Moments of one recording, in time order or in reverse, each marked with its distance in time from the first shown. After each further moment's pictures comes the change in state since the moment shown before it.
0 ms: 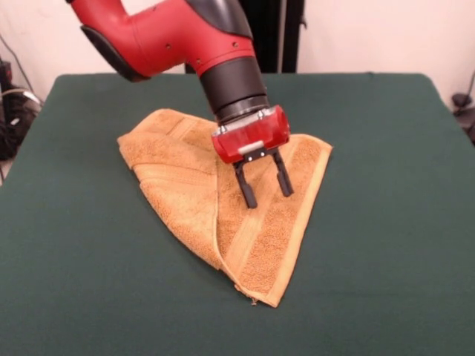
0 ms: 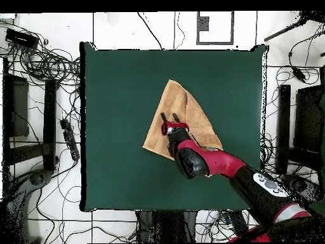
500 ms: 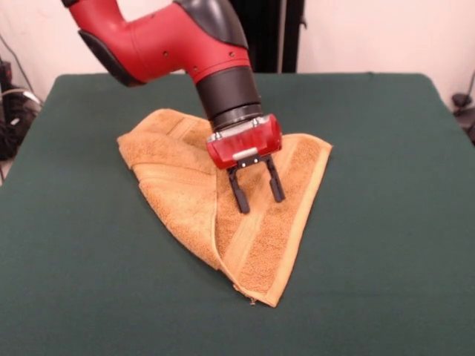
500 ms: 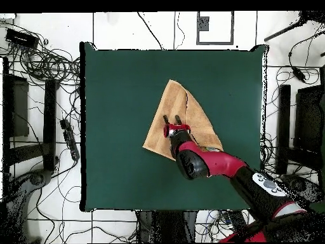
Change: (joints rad) arm 0.010 0.018 -0.031 -0.030 -0.057 -0.015 0.000
